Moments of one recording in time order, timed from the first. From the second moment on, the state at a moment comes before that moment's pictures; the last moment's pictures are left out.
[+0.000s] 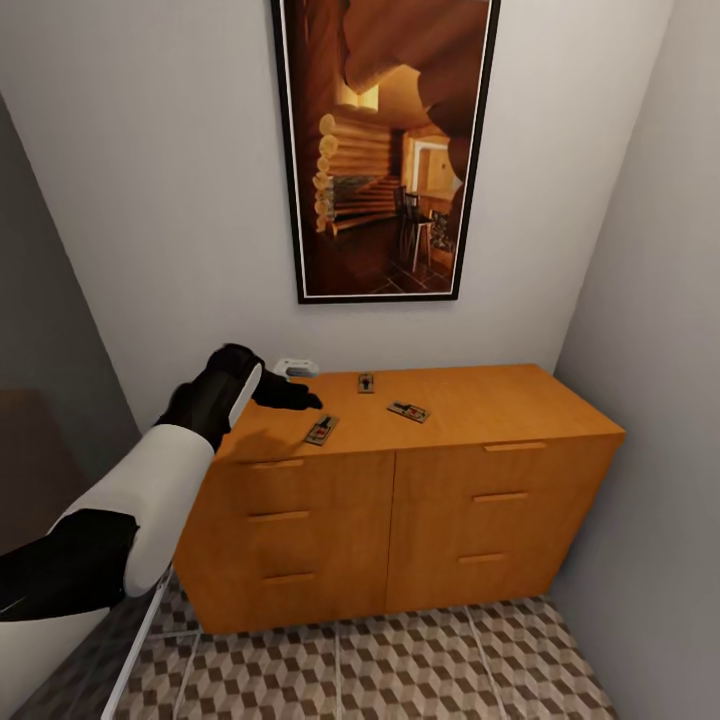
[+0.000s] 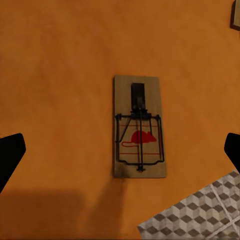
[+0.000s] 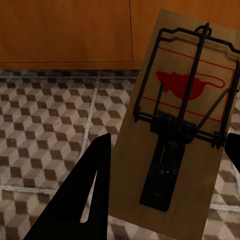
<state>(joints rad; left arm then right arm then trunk) -1.24 -0.05 -0.12 -0.66 -0.08 1.02 -0.38 -0.04 0.04 0.04 -0.02 0.08 -1.04 0.11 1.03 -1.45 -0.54</state>
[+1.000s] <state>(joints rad) -1.24 -0.05 -0.15 -0.66 -0.13 1.01 -0.37 -0.04 0.04 0.04 -0.02 0.08 -1.04 0.11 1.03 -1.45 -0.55</state>
